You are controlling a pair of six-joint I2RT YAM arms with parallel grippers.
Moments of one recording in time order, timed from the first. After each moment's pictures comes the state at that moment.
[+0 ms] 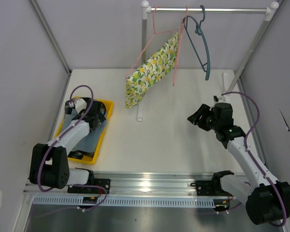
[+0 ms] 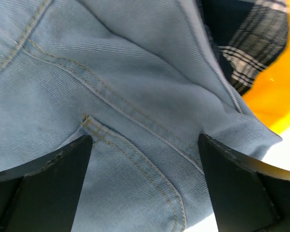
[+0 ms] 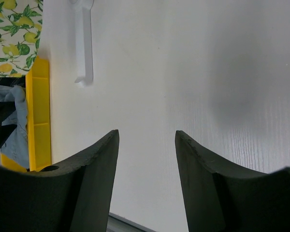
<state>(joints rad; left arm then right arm) -0.18 1.31 0.77 -0.45 -0.57 -0.79 0.20 1.00 0.72 -0.32 -0.22 0.64</state>
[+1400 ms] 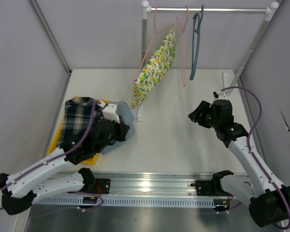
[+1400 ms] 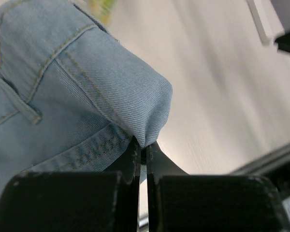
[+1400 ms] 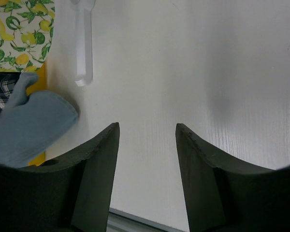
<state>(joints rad) -0.93 0.79 0.91 -0.59 -0.43 -0.54 0.27 0.97 0.83 -0.42 -0.09 0.61</state>
